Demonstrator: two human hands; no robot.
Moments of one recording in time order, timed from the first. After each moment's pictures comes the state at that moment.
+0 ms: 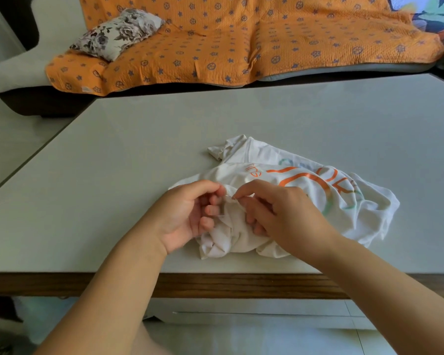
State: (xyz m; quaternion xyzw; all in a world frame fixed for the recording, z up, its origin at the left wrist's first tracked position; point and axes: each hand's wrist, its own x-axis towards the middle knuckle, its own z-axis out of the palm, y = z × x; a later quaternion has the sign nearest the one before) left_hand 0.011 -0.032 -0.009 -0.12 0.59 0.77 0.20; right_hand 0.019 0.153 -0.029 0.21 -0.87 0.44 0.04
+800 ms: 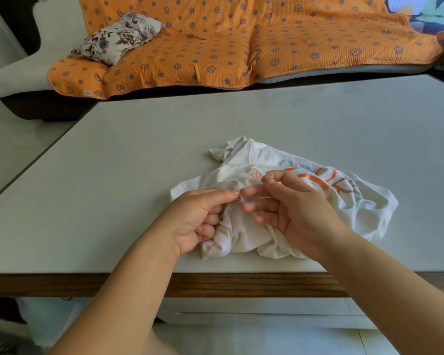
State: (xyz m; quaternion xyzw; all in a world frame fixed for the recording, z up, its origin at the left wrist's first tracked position) left_hand 0.008 -0.024 -0.021 -0.13 0.65 0.72 0.21; right_hand 0.016 0.153 -0.021 -0.01 -0.52 0.84 -0.14
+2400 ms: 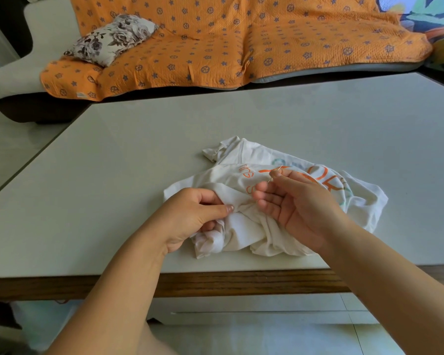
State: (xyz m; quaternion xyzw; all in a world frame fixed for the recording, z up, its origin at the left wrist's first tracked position) left_hand 0.006 -0.029 -0.026 -0.04 0.79 0.59 0.18; right_hand 0.006 0.168 -0.023 -0.06 -0.45 0.88 -0.13
